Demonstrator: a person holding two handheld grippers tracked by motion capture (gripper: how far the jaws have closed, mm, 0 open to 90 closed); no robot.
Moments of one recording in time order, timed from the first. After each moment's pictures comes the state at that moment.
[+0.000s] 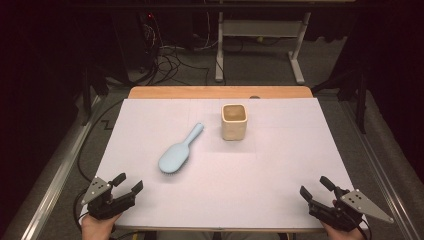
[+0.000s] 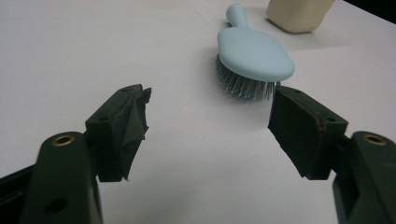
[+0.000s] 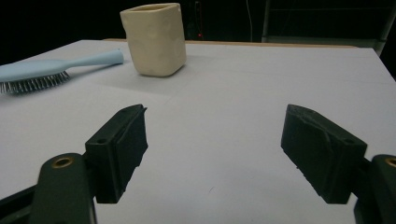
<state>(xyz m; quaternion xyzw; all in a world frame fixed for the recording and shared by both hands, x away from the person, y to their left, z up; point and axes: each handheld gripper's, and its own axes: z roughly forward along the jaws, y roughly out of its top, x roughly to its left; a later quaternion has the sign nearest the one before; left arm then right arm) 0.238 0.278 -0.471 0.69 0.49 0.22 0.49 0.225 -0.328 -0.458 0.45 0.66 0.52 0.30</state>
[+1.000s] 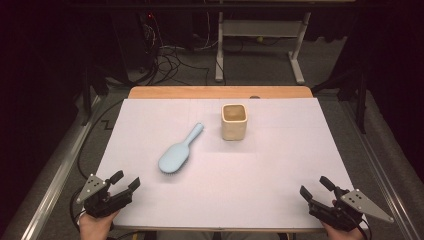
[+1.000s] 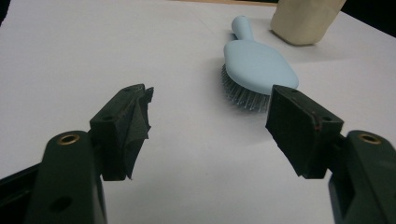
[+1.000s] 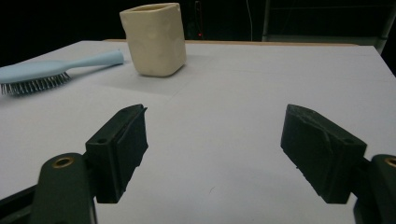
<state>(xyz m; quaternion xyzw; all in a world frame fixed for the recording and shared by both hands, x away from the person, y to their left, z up) 0.241 0.283 -0.464 0.68 0.49 0.22 0.49 0.225 -0.328 -0.459 0.45 0.66 0.52 0.30</state>
